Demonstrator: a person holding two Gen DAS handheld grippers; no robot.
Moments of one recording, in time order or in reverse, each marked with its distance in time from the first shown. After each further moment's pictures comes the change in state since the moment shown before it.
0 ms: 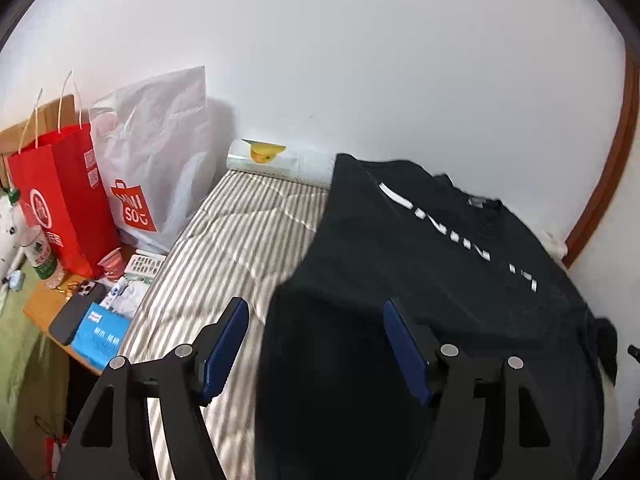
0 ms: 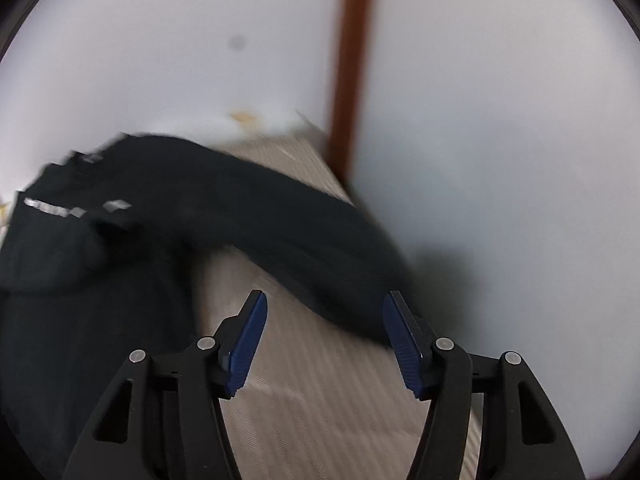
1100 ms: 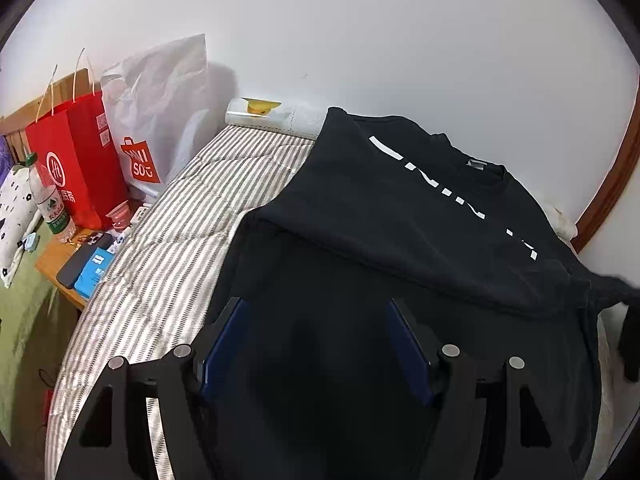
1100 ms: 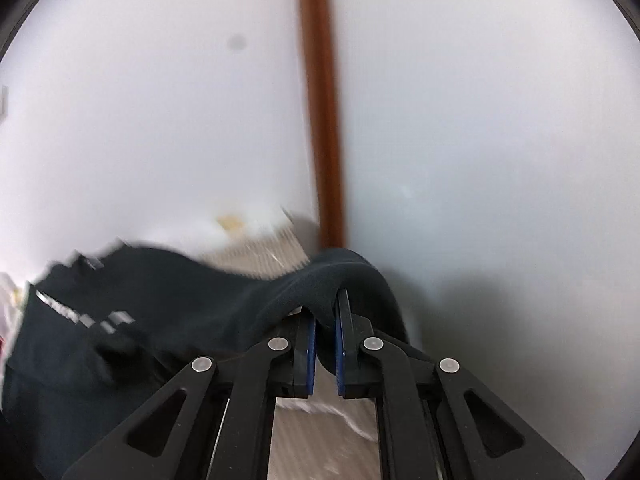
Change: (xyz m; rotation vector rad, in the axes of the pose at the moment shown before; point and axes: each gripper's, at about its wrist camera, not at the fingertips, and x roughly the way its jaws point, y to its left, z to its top) left arm -0.009 -0.038 -0.030 -0.052 0.107 0.067; right arm -0.022 -0.008 0.101 0.095 -0.310 0.113
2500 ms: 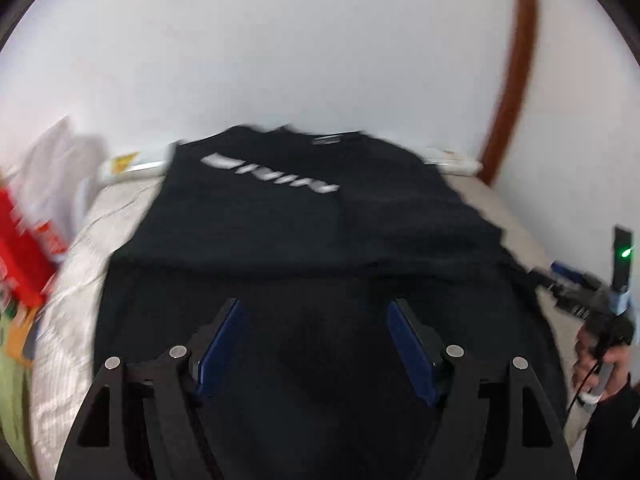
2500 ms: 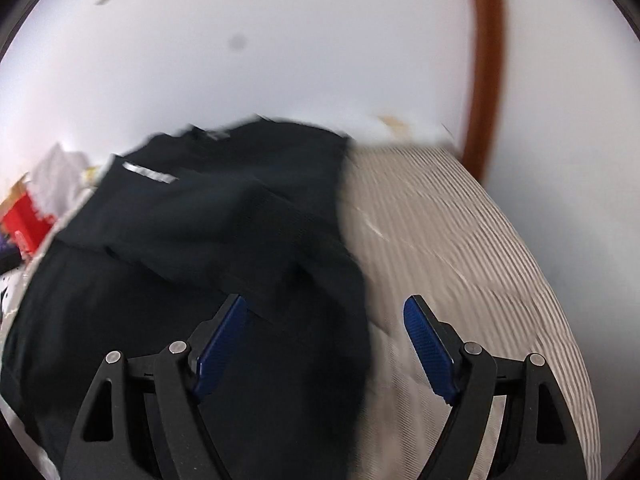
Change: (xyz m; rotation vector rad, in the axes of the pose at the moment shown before) left arm -0.040 -0.148 -0.030 0.335 -0.032 -0.244; right arm -0.012 0.100 -0.140 -0.196 0.248 0.238
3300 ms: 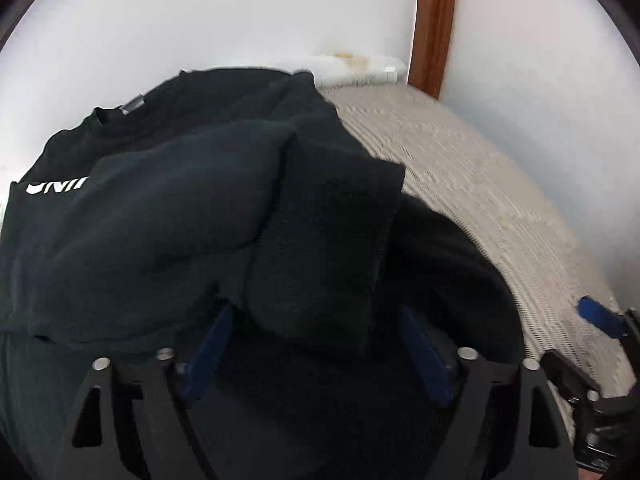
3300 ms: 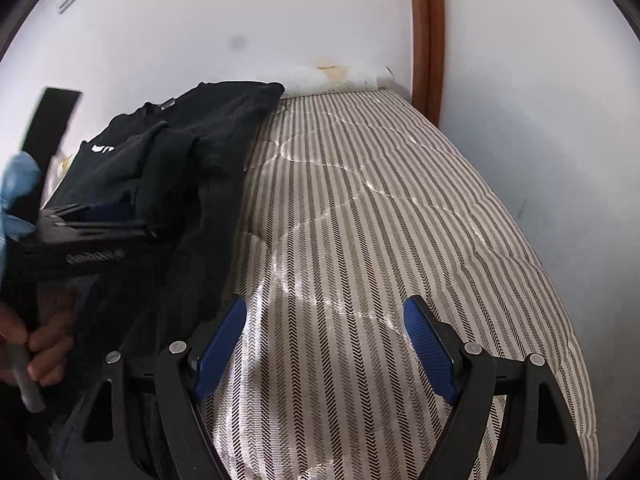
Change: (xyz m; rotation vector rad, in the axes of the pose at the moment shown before) left arm 0.182 -0.210 0.000 0.199 0.204 0.001; right arm 0.007 -0.082 -0.043 0.066 0.079 -0.009
